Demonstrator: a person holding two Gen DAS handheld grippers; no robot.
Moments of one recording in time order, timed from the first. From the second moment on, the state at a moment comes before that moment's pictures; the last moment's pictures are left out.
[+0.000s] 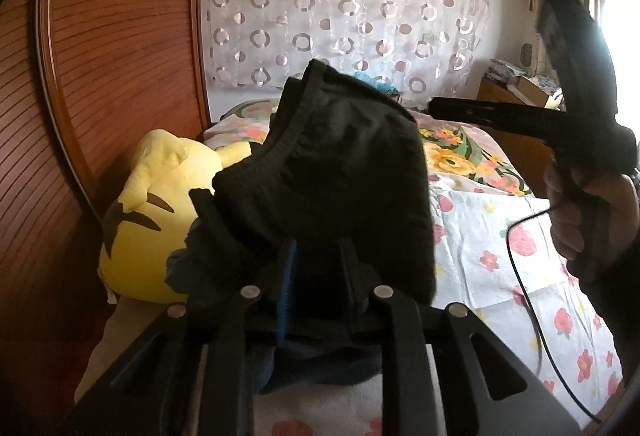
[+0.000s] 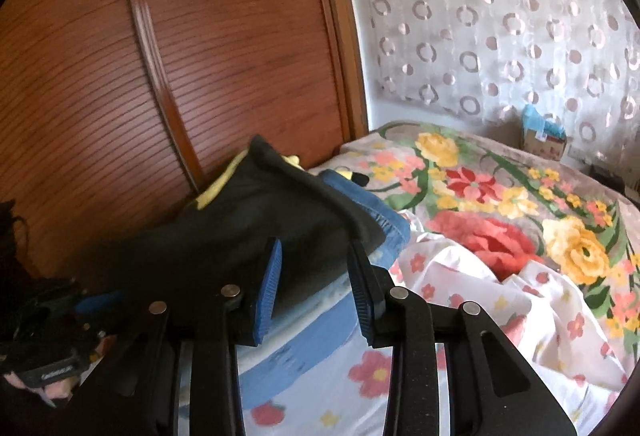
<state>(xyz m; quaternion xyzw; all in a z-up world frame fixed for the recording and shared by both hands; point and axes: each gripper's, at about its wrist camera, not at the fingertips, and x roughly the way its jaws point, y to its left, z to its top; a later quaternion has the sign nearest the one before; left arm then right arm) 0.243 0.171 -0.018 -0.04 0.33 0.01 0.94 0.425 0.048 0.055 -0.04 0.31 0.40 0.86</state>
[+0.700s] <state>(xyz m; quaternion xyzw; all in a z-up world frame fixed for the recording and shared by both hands) 0.175 0.138 0.016 -0.02 0.30 -0.02 0.95 0.309 -0.006 0.086 -0.04 0.27 0.37 0.89</state>
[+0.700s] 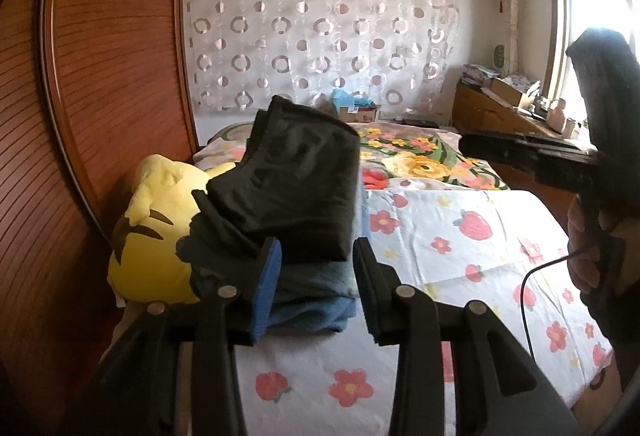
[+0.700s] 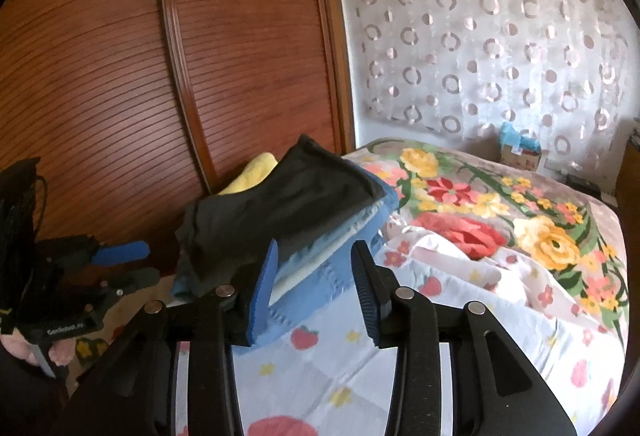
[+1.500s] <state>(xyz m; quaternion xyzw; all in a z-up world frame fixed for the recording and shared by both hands) 0.105 0.074 0.028 0.00 0.27 -0.07 0.96 0.186 -0.093 0.081 -0.01 0.26 0.30 0.92</state>
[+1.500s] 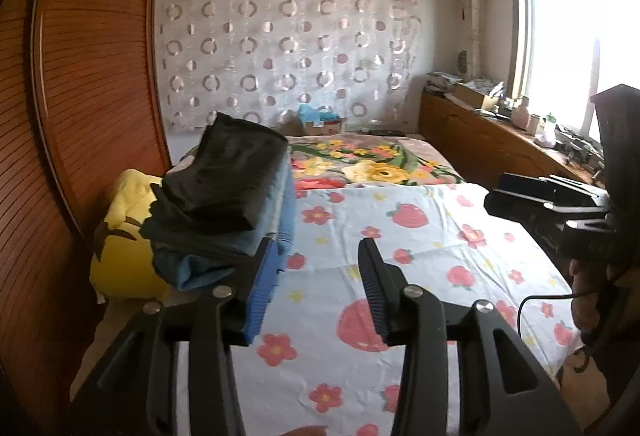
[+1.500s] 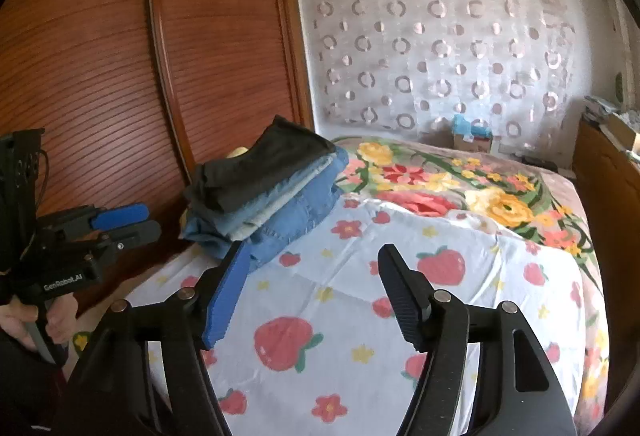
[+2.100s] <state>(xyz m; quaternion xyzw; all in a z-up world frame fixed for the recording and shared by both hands) 0.078 0.020 0.009 0.02 0.28 -0.10 0.95 0.123 -0.156 0.060 0.01 0.26 0.21 0.94</state>
